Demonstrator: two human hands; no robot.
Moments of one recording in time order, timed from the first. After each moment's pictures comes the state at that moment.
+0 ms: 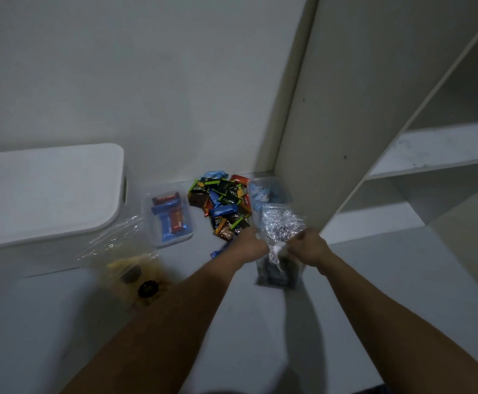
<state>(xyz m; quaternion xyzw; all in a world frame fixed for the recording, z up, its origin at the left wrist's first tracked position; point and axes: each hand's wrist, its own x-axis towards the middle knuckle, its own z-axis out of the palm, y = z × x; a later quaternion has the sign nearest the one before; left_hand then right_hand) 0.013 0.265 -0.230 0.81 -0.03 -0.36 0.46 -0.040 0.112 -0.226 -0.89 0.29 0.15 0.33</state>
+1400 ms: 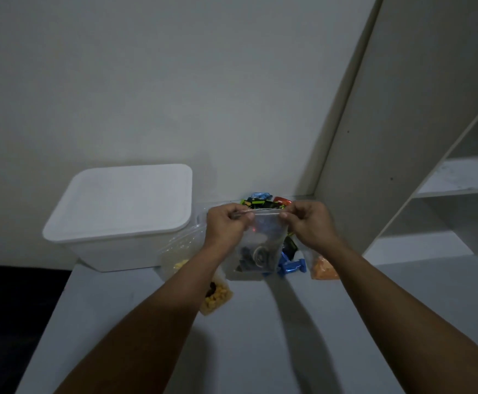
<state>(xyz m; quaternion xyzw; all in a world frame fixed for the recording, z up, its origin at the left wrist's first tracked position) 0.019 0.410 -0.144 0.77 0.00 -0.01 0.64 -0.012 0.232 -0.137 -0.86 0.07 -0.09 0.49</state>
